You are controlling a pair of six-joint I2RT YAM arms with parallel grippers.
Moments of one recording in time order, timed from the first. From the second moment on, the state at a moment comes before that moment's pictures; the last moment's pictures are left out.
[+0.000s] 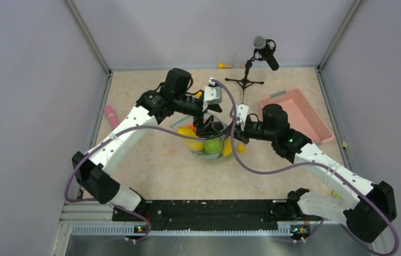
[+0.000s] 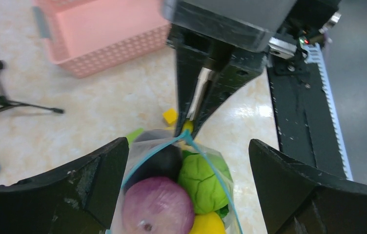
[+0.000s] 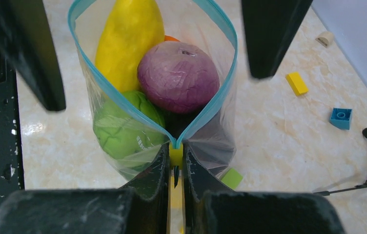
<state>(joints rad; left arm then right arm) -0.61 1.47 1.54 -0.66 0.85 0.49 0.63 1.06 0.82 -0.10 -0.52 -0.38</state>
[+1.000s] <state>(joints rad) -0.68 1.61 1.50 -0.69 0.75 0.51 0.48 1.03 0.76 -0.03 -0.71 -0.32</state>
